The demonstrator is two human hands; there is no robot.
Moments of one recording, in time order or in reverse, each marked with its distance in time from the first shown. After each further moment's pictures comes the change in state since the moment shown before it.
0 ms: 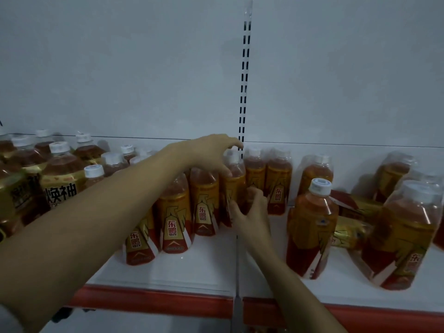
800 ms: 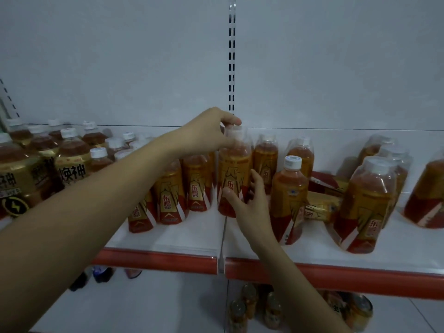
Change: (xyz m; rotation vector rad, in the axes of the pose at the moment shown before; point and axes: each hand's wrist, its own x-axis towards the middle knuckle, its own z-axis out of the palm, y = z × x) left_hand -0.051 0.069 -0.012 -0.391 0.275 -0.059; right_hand -0.057 -0.025 -0.051 0.292 -0.124 -0.044
